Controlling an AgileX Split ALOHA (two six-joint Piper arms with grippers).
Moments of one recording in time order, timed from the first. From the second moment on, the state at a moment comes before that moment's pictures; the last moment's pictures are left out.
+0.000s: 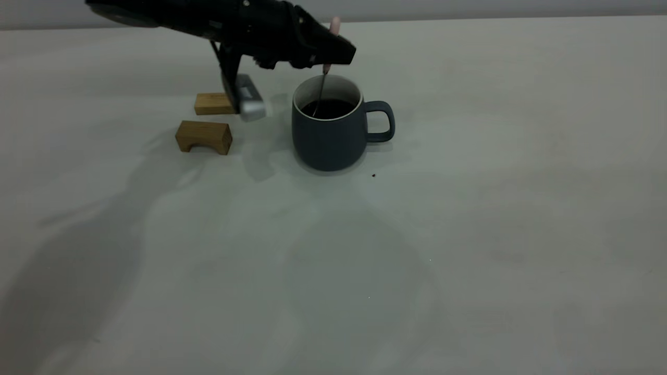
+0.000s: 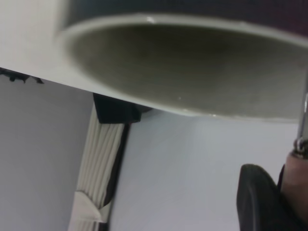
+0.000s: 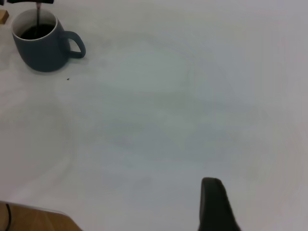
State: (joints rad) left arm -0.25 2.56 -1.67 -1.59 0.69 -1.08; right arm 0.03 0.02 -0.47 0.09 1.13 -0.17
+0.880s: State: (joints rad) left arm -0.22 2.60 -1.72 -1.39 0.86 -1.21; right arm 0.03 0.02 -0.47 0.09 1.13 -0.17
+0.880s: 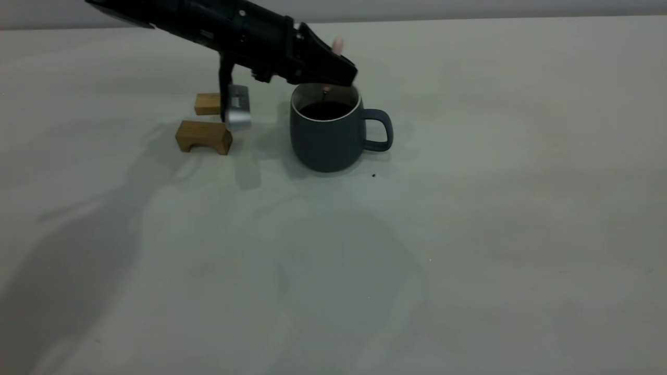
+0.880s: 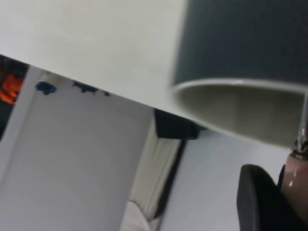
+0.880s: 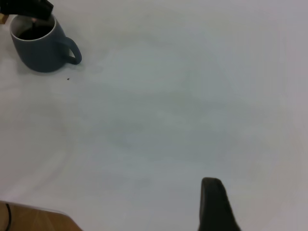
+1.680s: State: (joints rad) left arm -0.28 2.60 -1.73 -1.37 0.93 -1.14; right arm 0.03 0.02 -0.47 0.09 1.13 -0.17
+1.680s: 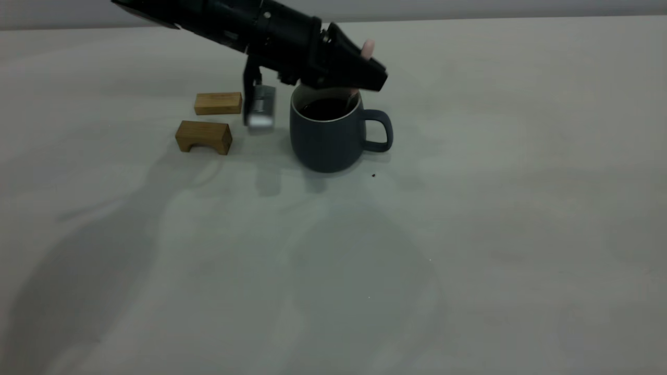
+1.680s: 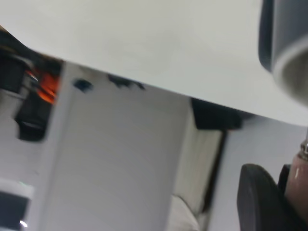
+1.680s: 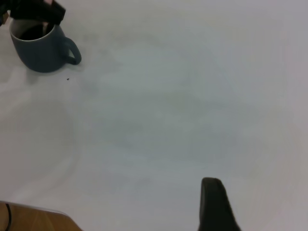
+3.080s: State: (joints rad) left arm -0.24 2.60 -1.73 -1.25 1.01 -1.16; right arm 0.03 0.02 -0.47 0.09 1.13 -0.17
